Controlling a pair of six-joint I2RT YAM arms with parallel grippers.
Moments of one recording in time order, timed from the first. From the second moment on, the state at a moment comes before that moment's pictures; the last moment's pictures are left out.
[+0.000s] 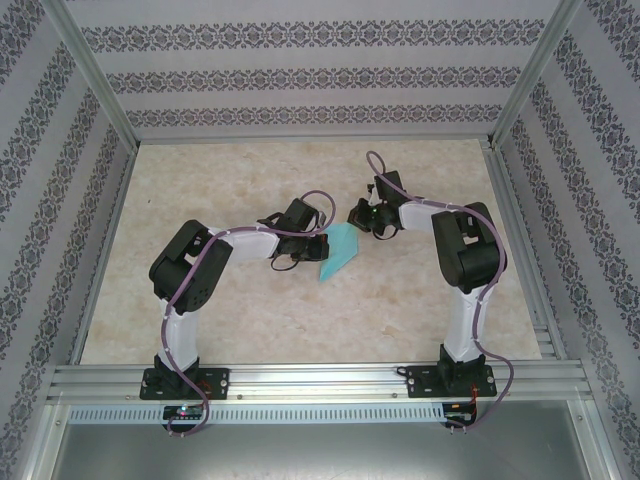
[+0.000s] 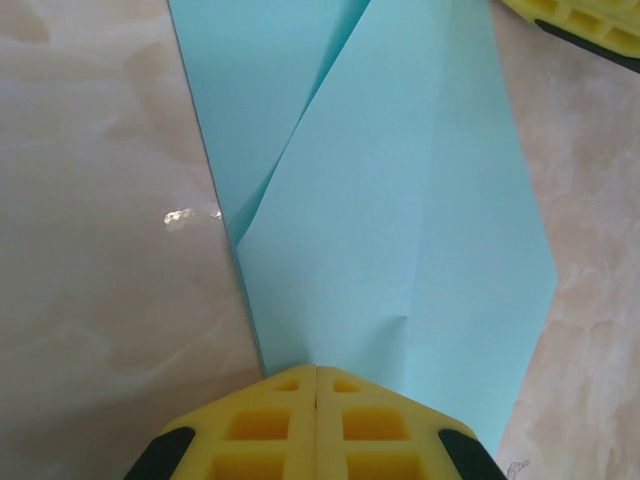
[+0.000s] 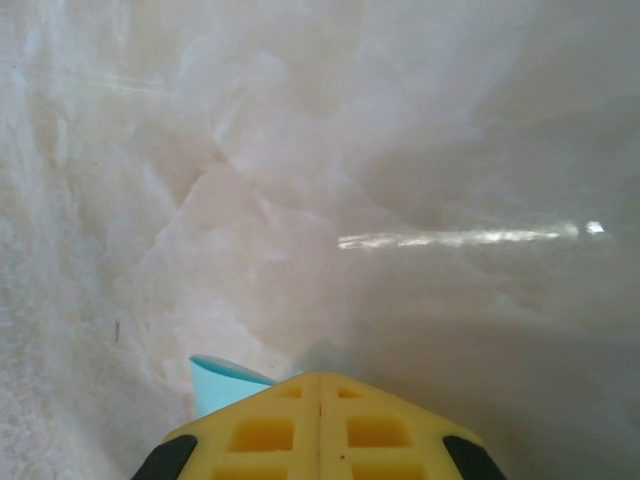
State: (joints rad) left arm -0.64 1.99 1.17 -0.17 0.32 -0.58; right arm 0.30 2.02 1.19 -0.12 -0.45 0.66
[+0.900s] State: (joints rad) left arm -0.64 1.99 1.17 -0.17 0.32 -0.58; right arm 0.44 1.89 0.96 -0.06 -0.48 0.71
